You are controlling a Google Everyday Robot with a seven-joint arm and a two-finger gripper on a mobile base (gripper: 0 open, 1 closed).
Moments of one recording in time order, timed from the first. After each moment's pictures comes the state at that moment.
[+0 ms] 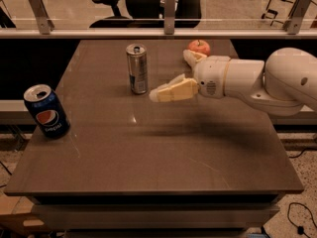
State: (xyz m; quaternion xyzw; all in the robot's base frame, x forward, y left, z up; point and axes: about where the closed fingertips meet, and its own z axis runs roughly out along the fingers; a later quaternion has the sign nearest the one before) arm 0.573 -0.035 0.908 -0.40 0.67 0.31 0.54
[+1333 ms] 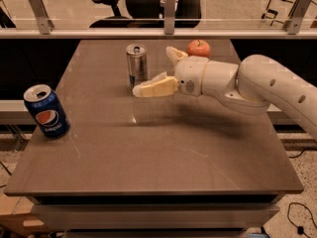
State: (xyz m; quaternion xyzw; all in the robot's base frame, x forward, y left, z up) arm 0.603 0.008 0.901 -0.40 0.63 0.34 0.57
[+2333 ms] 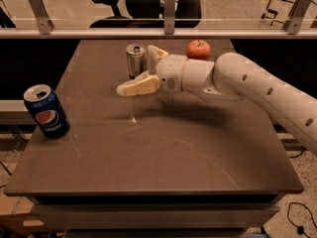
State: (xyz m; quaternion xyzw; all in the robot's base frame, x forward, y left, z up) arm 0.625 0.056 0.890 -0.42 0.60 0.36 0.57
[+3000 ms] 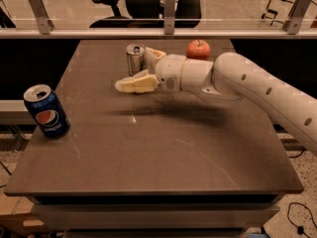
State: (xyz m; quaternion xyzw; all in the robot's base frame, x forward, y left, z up) arm 0.624 0.059 0.891 -0.42 0.60 0.36 0.57
